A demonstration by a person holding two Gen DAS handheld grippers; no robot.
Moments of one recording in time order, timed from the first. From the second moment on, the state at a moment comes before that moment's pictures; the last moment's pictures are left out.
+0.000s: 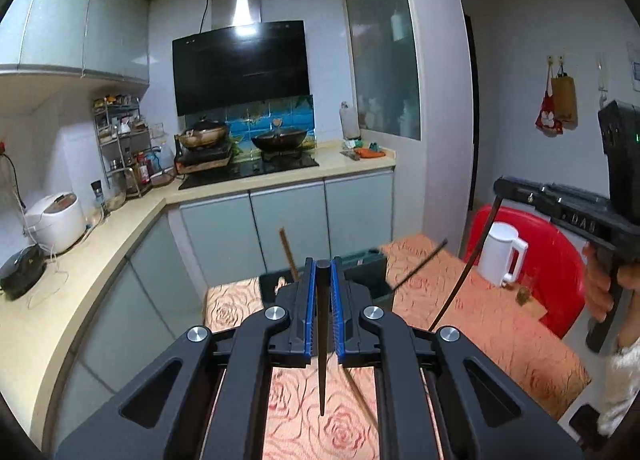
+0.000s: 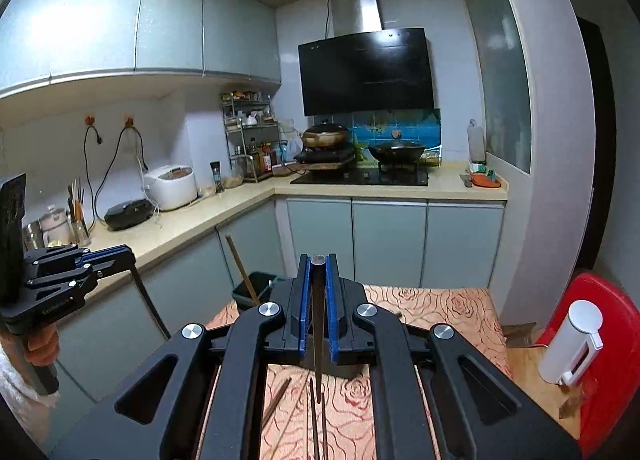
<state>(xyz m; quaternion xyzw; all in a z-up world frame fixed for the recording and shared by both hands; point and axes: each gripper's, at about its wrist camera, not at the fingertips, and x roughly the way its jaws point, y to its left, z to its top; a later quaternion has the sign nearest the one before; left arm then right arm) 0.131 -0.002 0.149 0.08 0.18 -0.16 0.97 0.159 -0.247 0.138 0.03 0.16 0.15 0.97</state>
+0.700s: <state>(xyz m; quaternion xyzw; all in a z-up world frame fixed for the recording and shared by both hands) 0.251 -0.050 0.187 0.04 0.16 -0.13 0.98 0.253 -0.239 0.165 0.04 0.13 0.12 0.98</state>
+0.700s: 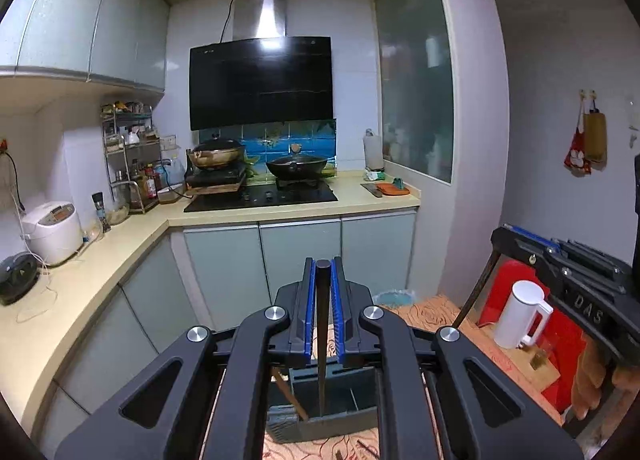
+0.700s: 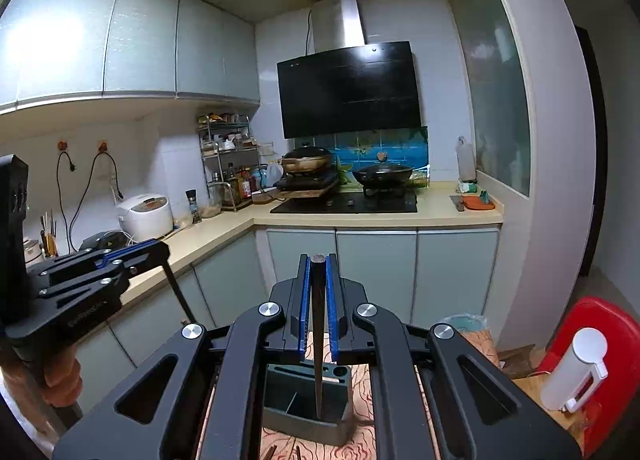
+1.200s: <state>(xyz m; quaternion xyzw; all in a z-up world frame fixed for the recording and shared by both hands) 0.297 -0.044 0.118 0.03 0.21 -0.11 0.97 0.291 -0.233 0.107 0.04 0.19 0.12 0.97</state>
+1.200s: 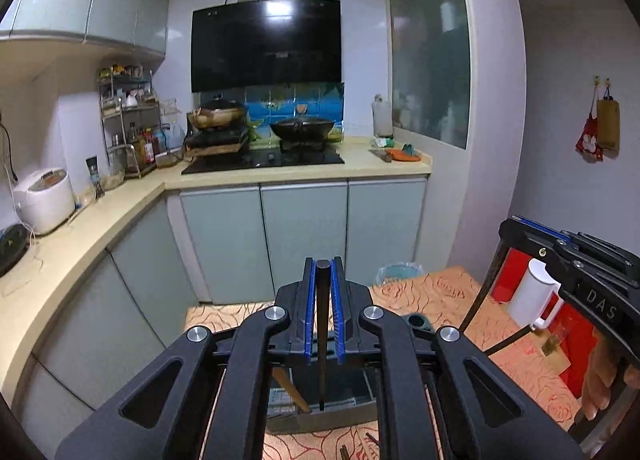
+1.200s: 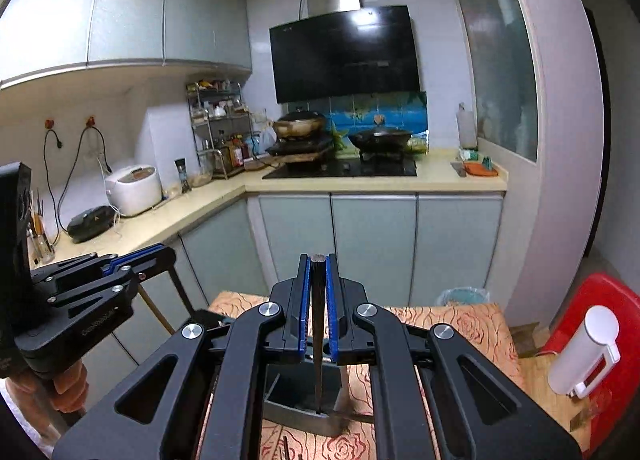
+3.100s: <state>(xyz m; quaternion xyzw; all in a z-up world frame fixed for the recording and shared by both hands) 0.081 0.016 -0.068 0.05 0.31 -0.11 0.94 0.100 -0.259 -0.068 -0.01 0.30 0.08 0.95</state>
